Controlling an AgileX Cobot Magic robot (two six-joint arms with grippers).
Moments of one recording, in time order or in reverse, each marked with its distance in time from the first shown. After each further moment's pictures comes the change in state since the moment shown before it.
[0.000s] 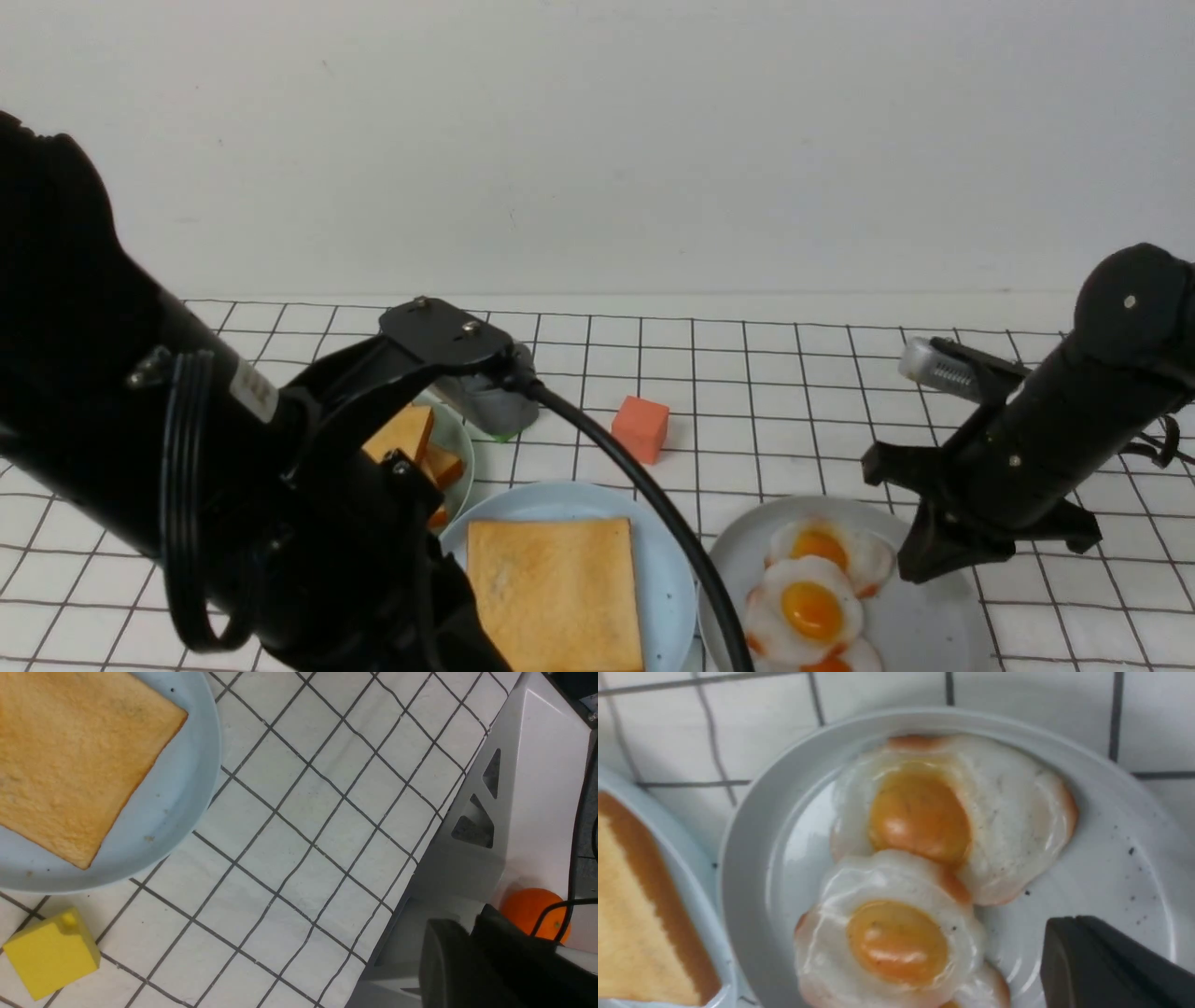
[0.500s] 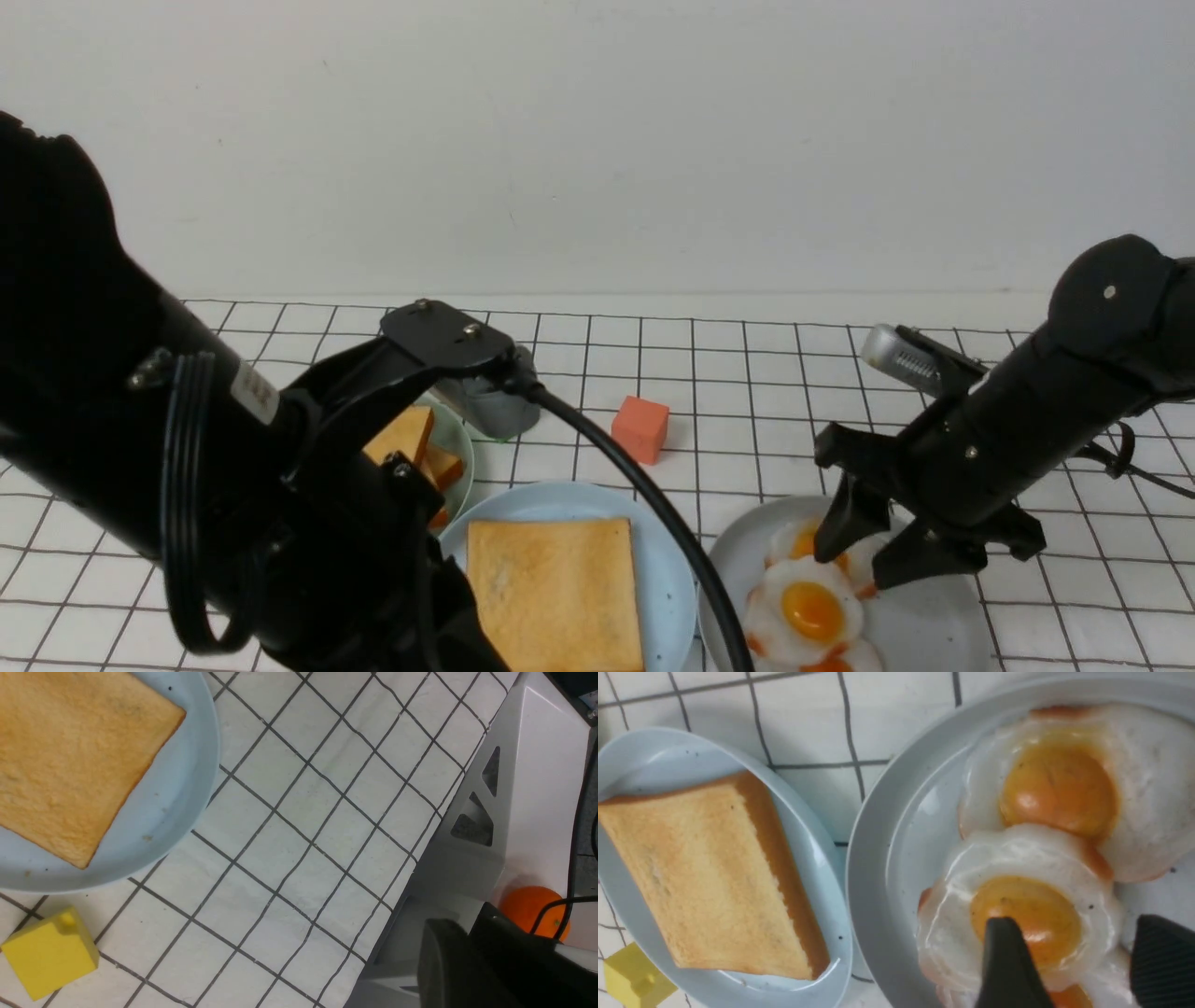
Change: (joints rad) right arm 0.056 0.000 0.000 0.147 0.005 0.007; left arm 0.000 0.000 0.000 -0.001 0.002 0.001
